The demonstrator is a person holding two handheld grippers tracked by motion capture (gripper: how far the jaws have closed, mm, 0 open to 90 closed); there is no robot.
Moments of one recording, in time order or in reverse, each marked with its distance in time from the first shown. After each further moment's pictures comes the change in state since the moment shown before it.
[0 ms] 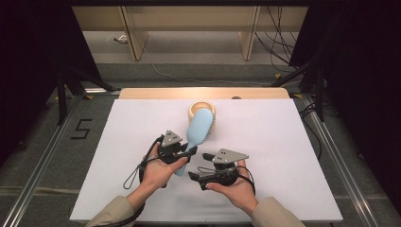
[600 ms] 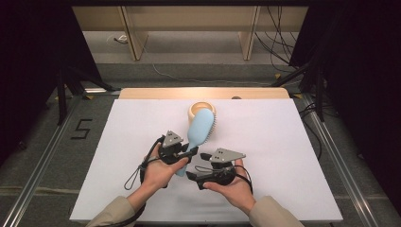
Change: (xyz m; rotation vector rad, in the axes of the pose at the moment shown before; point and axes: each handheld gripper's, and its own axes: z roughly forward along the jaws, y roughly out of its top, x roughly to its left) left arm -0.003 -0.001 0.001 -0.005 -0.002 0.001; right arm 0.001 0.002 0.007 0.003 0.008 0.005
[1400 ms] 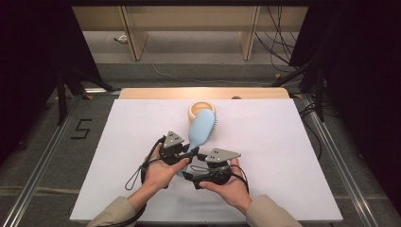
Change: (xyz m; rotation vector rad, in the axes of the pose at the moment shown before) left arm -0.002 -0.001 0.001 -0.001 -0.004 0.000; right arm 0.002 -0.001 0.012 0.016 0.010 0.007
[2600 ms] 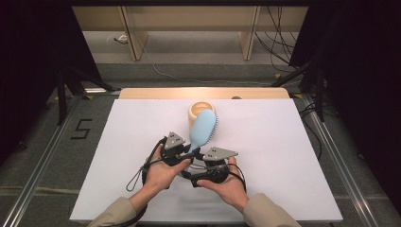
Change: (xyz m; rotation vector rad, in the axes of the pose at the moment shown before) left arm -0.003 -0.001 0.001 -0.010 -0.002 0.012; right arm -0.001 0.002 0.008 0.003 -0.005 0.016
